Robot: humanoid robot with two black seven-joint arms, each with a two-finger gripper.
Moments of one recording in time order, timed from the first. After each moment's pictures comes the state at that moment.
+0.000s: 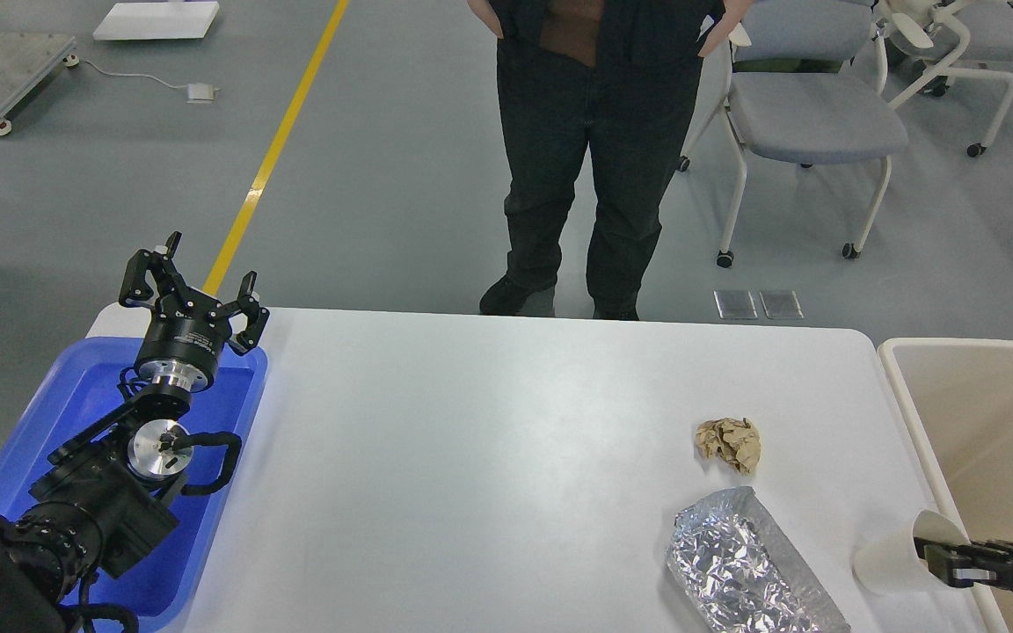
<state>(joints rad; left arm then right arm) -0.72 0.21 -0.75 -0.21 -0.11 -0.59 -0.58 0.71 -0.94 -0.33 0.97 -1.27 -0.24 0.45</state>
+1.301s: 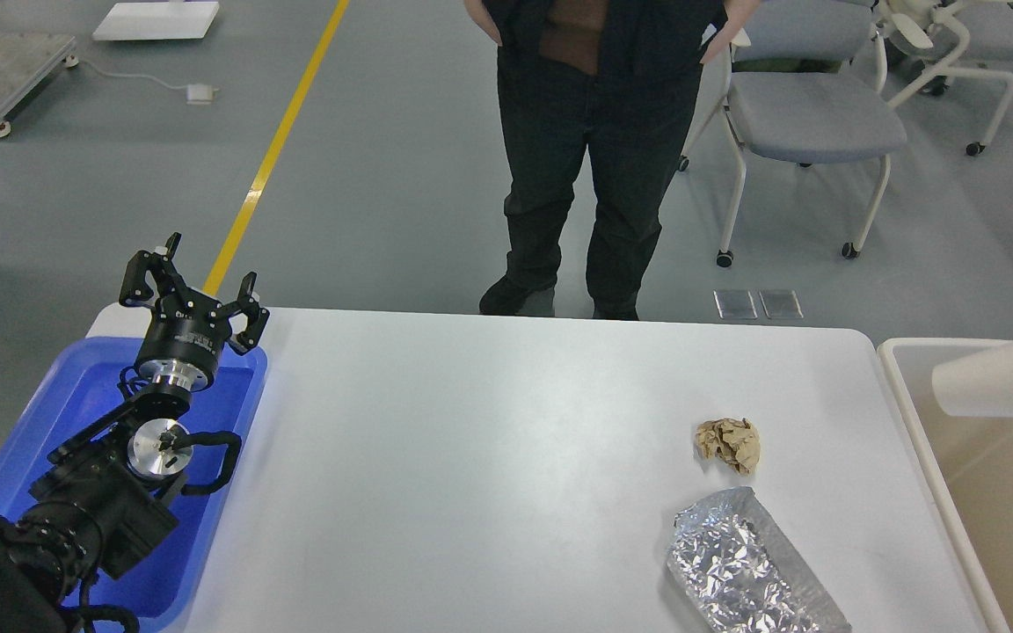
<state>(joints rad) -0.72 0.21 -0.75 -0.21 -0.11 -0.59 -0.58 1.11 -1.27 -0.24 0.99 -1.06 0.32 0.78</state>
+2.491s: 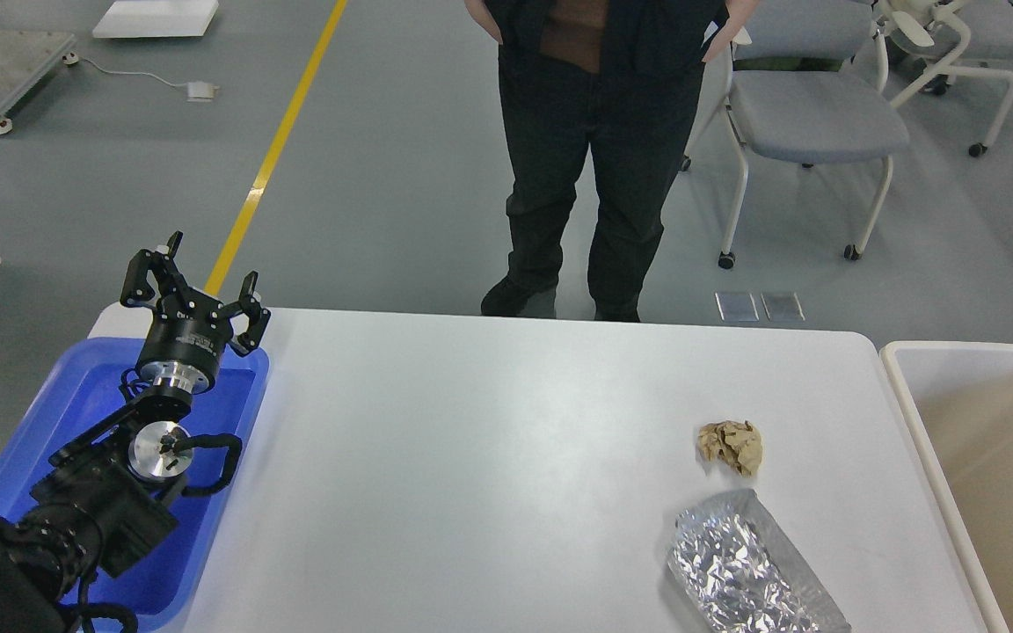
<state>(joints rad) -0.72 0.21 -0.75 -0.21 -0.11 -0.59 -0.58 0.70 -0.69 0.02 0.34 0.09 0.00 0.13</state>
